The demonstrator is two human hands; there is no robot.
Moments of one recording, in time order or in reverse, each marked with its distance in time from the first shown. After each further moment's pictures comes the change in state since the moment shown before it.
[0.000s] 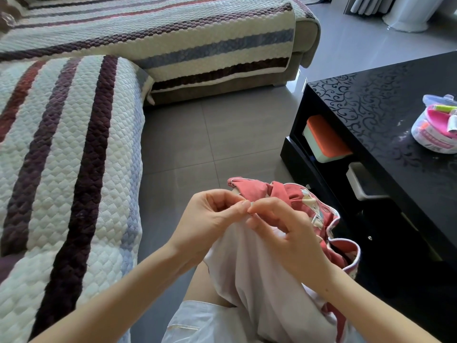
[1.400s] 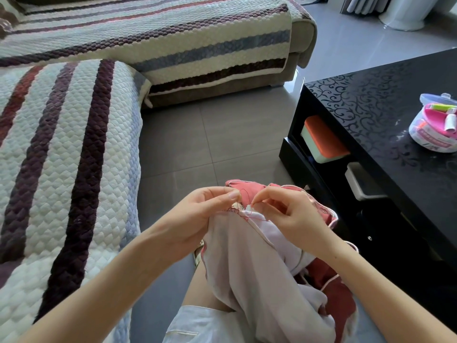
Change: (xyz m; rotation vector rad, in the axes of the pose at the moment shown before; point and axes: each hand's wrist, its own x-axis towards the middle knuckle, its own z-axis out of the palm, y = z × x) left_hand 0.010 0.025 -0.009 -0.167 -0.275 -0.183; right_hand 0.027 0.027 -0.031 -0.196 -0.178 0.198
